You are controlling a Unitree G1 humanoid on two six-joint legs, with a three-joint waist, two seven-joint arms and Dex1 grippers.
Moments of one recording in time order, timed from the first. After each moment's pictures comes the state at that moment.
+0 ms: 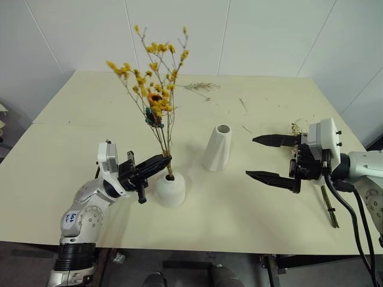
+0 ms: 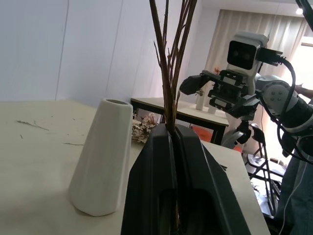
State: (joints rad) left arm -0.34 0.41 0.20 -0.07 -0.77 0.30 -1.04; right arm -0.39 -0.89 -0.21 -0.37 0.69 0.47 1.06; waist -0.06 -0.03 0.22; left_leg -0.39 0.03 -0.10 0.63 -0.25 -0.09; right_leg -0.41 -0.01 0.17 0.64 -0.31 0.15
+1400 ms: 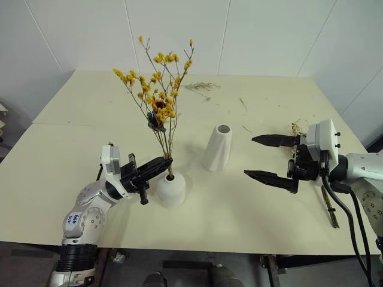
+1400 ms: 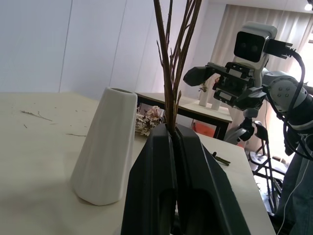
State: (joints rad) left arm -0.33 0.39 0.18 -0.07 -0.75 0.29 -1.04; right arm -0.38 -0.87 -0.20 -0.38 0.69 0.46 1.04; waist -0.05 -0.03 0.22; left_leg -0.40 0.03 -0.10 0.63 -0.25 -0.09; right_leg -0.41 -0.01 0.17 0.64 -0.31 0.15
